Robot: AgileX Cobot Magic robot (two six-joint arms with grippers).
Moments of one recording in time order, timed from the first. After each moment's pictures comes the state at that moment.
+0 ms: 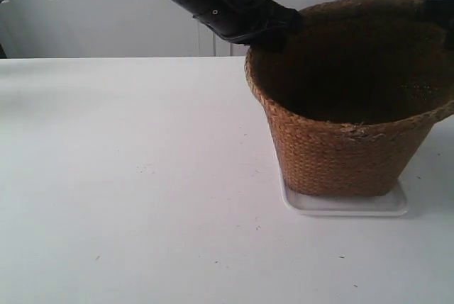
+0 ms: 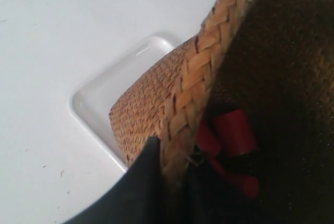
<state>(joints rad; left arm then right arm) -0.64 1.97 -1.92 -0.50 0.81 0.31 -0.05 1.46 -1.15 -0.25 0.54 0.48</state>
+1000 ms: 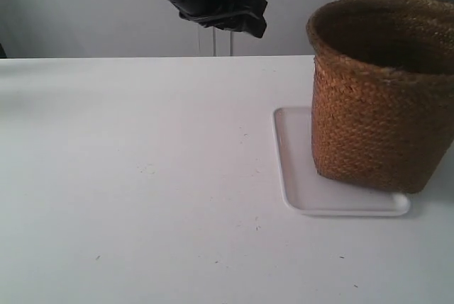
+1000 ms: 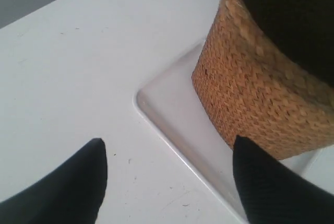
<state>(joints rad) -0.59 1.93 -1.93 -0.38 0.83 0.31 -0.10 1.33 -1.16 0.01 0.43 0.32</state>
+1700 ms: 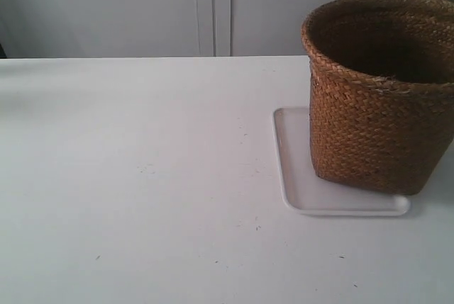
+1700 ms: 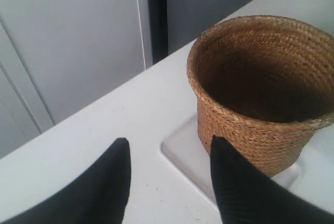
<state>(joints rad) -0.59 1.25 -1.39 -0.37 0.56 0.40 -0.10 0.47 -1.05 0.13 0.28 0.11</state>
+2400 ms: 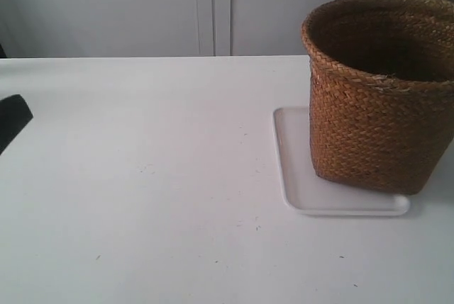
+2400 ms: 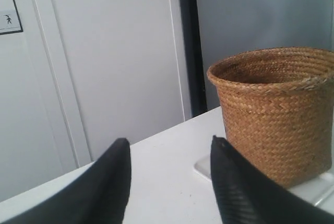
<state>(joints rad) -0.76 0.49 -0.24 -0.32 -0.32 0.42 -0.10 0.00 -1.06 -0.04 0.89 0.10</state>
